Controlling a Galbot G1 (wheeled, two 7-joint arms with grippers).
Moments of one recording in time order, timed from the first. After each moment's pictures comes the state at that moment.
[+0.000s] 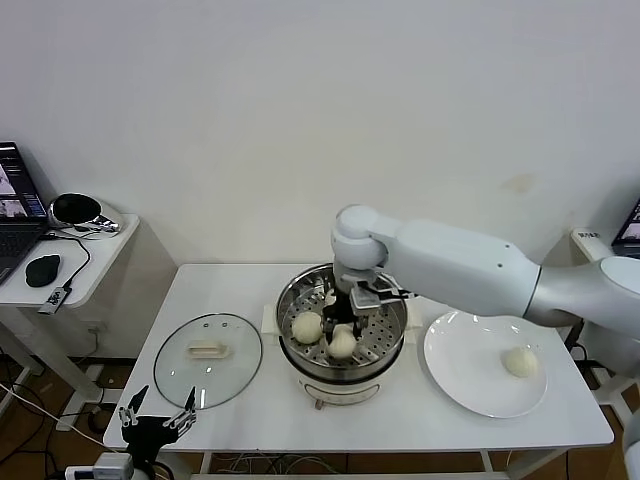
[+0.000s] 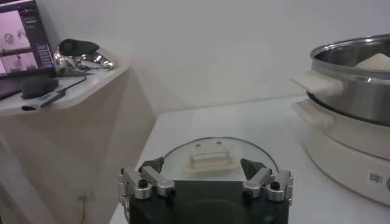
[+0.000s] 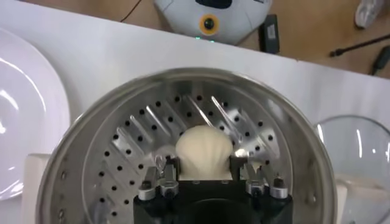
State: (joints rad) left arm 1.73 -1.51 -0.78 -2.19 0.00 0.32 0.14; right arm 0.35 1.14 -1.07 1.42 -0.23 0.76 -1.33
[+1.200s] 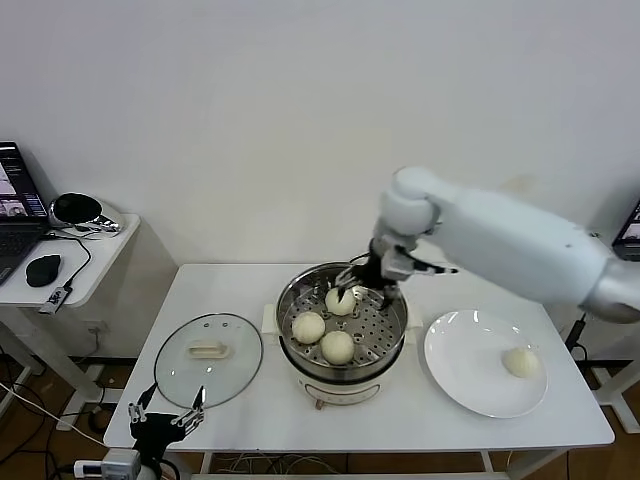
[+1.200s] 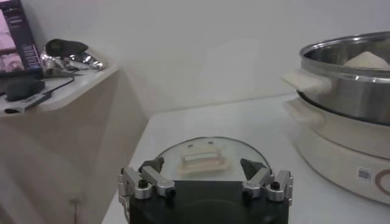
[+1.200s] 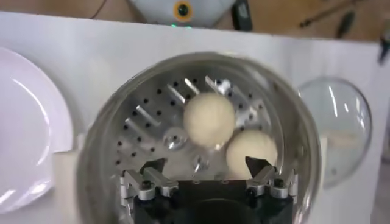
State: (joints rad) left arm 1.71 -1.48 -0.75 -2.18 0.00 0.33 0.16; right arm 0.45 0.87 -0.99 1.45 -0.09 0.48 -1.30
